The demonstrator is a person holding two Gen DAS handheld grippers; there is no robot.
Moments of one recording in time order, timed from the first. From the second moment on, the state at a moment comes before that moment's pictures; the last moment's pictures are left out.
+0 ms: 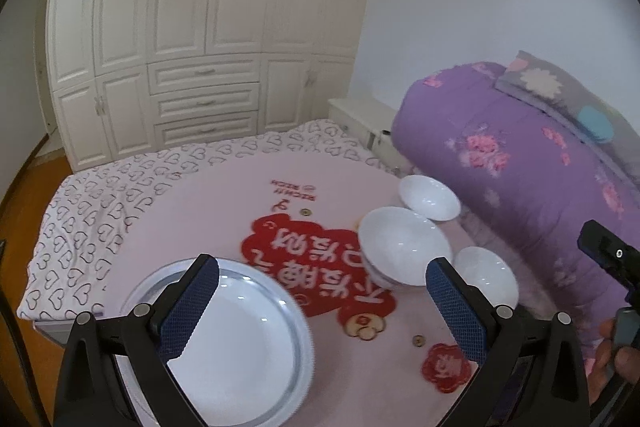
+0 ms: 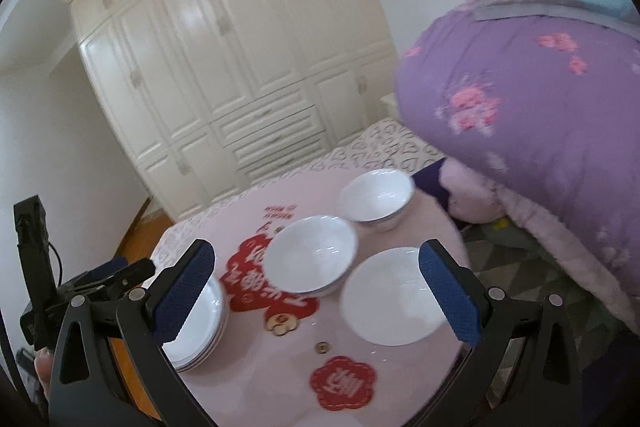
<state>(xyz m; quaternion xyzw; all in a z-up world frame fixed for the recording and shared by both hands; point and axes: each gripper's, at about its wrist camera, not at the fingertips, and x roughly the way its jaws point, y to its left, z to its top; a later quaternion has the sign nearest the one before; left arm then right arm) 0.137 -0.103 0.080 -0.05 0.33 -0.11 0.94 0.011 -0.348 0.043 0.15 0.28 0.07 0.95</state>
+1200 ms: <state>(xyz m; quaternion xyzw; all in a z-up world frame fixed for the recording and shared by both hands) 0.317 -0.148 0.003 -0.02 0.46 -0.16 0.87 0.115 -0.328 -0.029 0.12 0.41 0.02 0.90</state>
